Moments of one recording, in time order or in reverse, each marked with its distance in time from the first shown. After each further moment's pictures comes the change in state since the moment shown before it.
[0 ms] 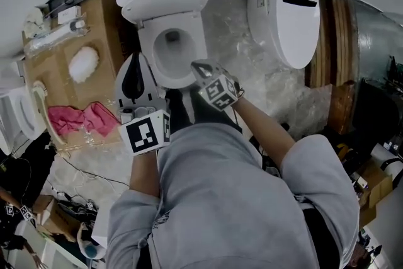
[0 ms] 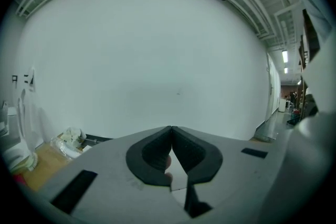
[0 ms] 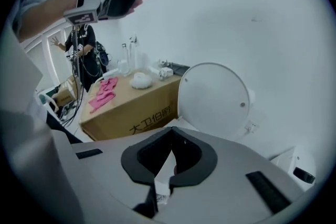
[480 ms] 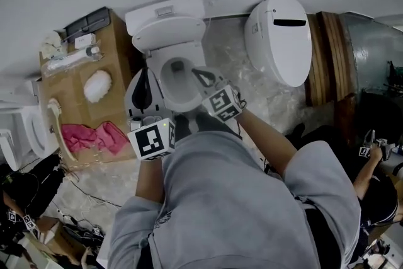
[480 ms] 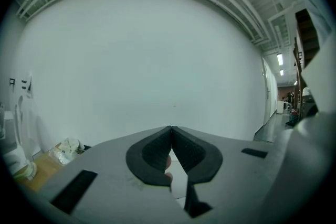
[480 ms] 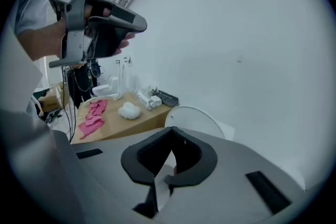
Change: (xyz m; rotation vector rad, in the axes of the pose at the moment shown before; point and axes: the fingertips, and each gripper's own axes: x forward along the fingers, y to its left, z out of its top) left arm -0.019 -0.009 0.045 0.020 -0.085 -0.025; right arm -0.063 -0.032 0.114 -0.023 -0.233 -0.137
